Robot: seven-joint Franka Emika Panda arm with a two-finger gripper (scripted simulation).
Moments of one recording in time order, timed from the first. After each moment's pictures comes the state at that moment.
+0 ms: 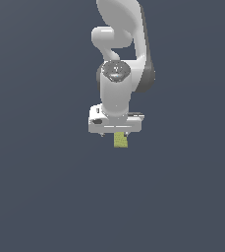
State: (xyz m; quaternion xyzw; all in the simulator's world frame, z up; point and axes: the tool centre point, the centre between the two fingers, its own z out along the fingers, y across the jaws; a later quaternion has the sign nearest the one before) arm -0.003 0.011 0.165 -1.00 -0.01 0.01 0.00
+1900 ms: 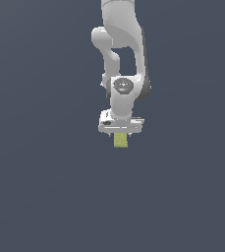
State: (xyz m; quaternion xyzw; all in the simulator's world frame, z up) arm -0.065 0.038 0.076 -1.00 0.01 0.00 0.00
